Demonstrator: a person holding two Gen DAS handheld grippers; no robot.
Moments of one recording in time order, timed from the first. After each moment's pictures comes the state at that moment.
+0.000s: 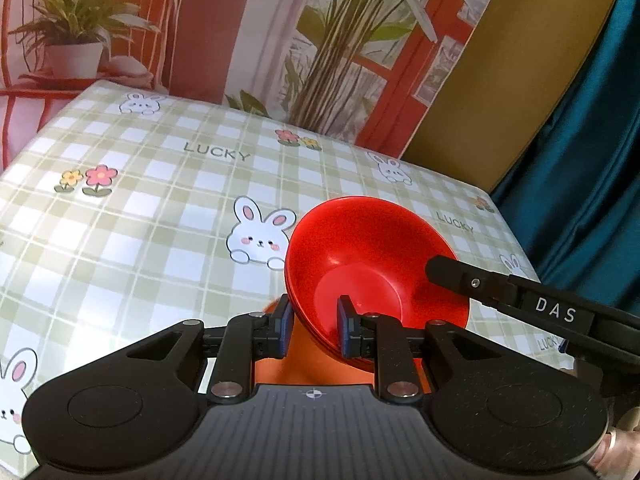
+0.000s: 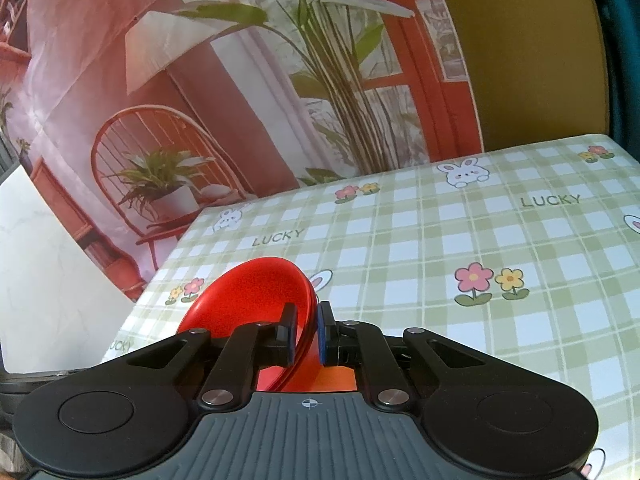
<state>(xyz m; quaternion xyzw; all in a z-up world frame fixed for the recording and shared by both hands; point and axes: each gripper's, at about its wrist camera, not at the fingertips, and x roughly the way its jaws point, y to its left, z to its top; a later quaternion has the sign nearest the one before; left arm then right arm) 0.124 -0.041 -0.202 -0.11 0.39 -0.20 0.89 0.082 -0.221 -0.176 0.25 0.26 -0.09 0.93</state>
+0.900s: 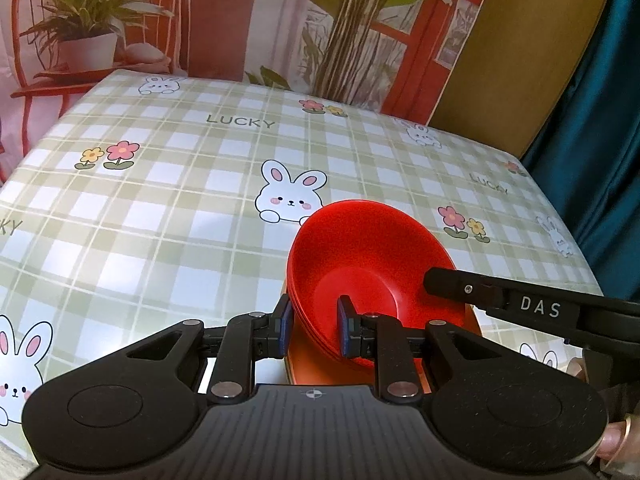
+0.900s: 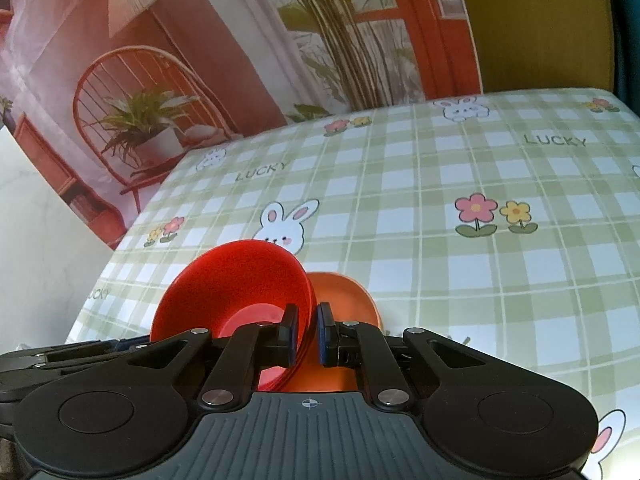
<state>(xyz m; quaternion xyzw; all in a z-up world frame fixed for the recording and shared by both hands) 0.118 -0.045 -0.226 -0.06 0.41 -0.17 0.89 0.094 -0.212 -0.221 0.25 0.34 -0.09 0.90</state>
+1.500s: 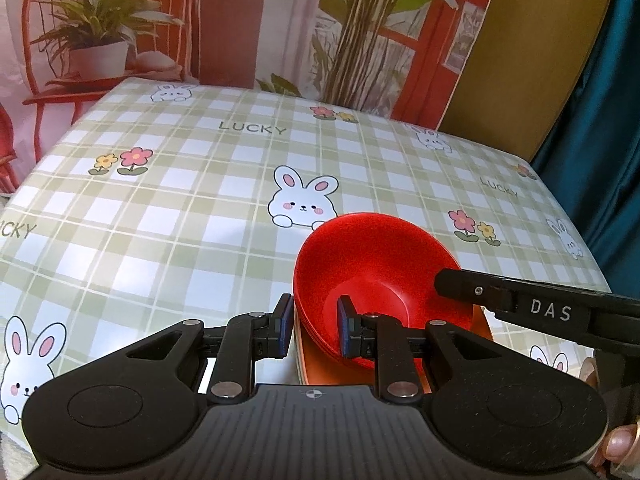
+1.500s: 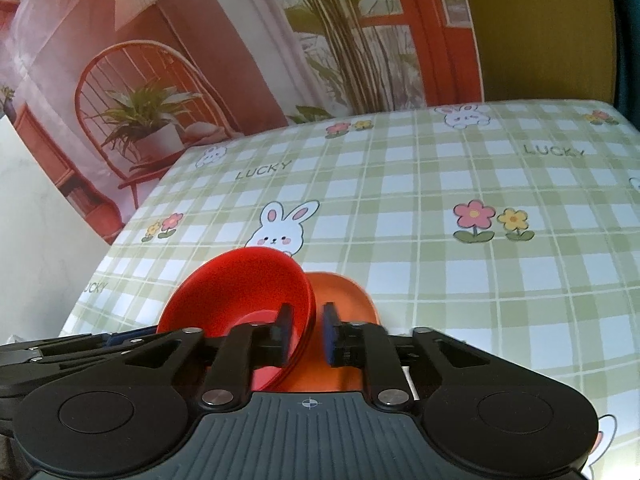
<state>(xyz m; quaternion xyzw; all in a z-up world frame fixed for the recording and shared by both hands) 0.111 -0.046 -0.222 -0.05 0.40 -0.14 0.90 0.091 -0.206 -0.212 0.23 0.33 -0.09 0.91</state>
